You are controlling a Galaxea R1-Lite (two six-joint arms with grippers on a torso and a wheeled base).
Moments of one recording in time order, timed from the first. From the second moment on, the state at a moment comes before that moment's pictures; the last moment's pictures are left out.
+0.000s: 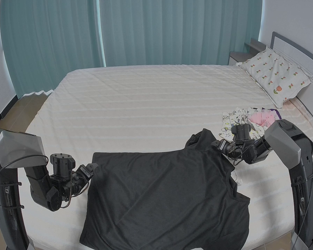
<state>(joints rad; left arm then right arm) -0.13 2.28 -0.48 -1.22 0.03 -0.92 0.15 2.62 -1.50 -0.51 0.00 0.62</state>
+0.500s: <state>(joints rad) -0.13 2.30 -0.47 -1.23 0.03 -0.92 0.06 2.50 -1.21 -0.54 0.16 0.62</state>
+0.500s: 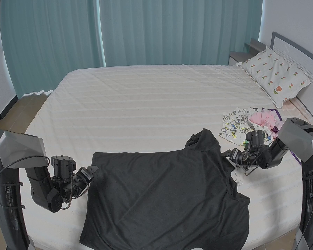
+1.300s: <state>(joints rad) -0.14 2.30 -0.46 -1.23 0.03 -0.92 0.04 2.49 -1.09 -0.64 0.27 0.54</state>
